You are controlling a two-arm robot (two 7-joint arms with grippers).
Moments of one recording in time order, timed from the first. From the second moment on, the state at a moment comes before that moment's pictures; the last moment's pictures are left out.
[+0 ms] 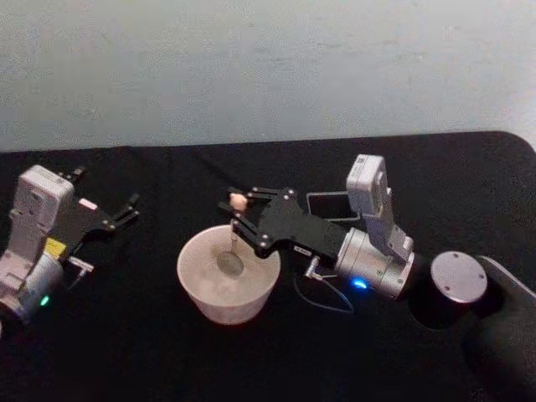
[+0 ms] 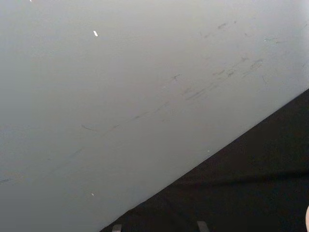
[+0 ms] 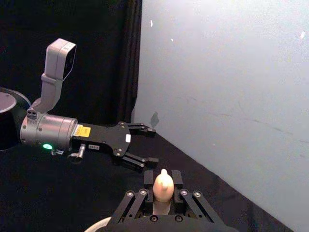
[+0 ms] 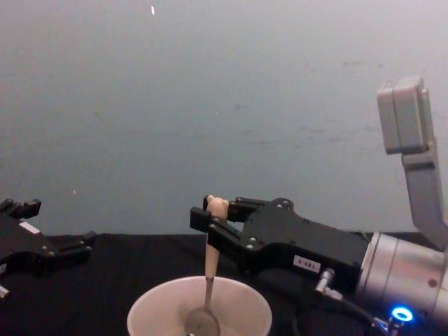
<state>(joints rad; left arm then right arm) -0.20 0.60 0.45 -1.41 -0.25 -0.12 0.03 0.44 0.24 -0.56 -1.11 0.40 -0.37 0.73</state>
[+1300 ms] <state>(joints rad) -0.20 0.60 0.45 -1.41 -0.25 -0.12 0.03 0.34 0.35 -0.58 -1.31 0.44 -0.29 0.77</state>
